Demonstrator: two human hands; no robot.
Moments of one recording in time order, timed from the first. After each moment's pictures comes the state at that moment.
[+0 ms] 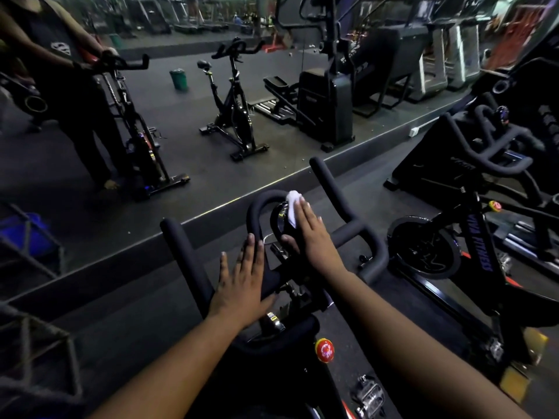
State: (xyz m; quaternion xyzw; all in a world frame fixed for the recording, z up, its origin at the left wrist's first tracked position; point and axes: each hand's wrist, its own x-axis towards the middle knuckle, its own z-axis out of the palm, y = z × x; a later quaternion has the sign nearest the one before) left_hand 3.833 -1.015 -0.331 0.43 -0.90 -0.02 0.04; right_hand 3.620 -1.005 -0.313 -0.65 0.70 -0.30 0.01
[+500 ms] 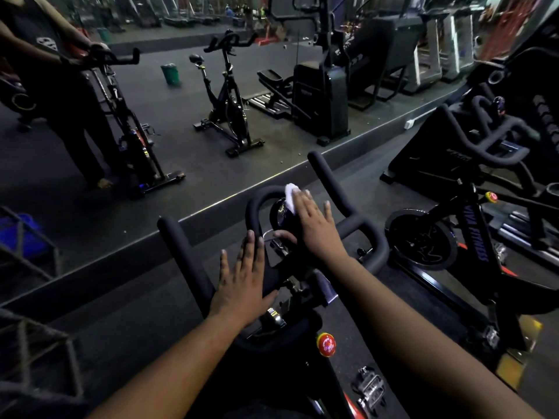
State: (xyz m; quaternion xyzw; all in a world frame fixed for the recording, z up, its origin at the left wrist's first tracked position) left_hand 3.833 -1.017 -0.337 0.42 -0.90 -0.01 0.07; right_hand 3.618 -1.014 -0.296 -0.65 0.73 -0.22 -0.04
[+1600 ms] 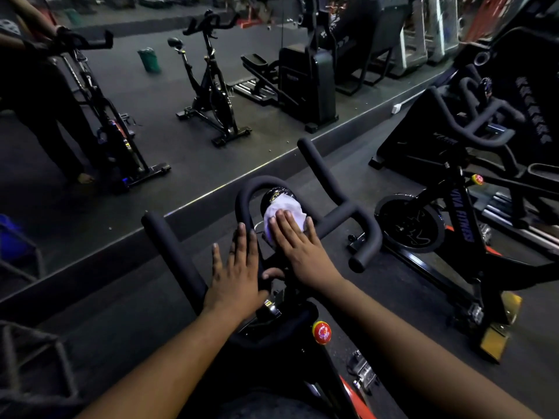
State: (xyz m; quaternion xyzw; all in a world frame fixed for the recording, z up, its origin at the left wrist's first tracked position) left_hand 3.830 -1.021 -0.345 0.41 -0.91 0.01 0.07; right_hand 3.643 -0.974 -0.342 -0.72 0.65 -0.17 -0.16
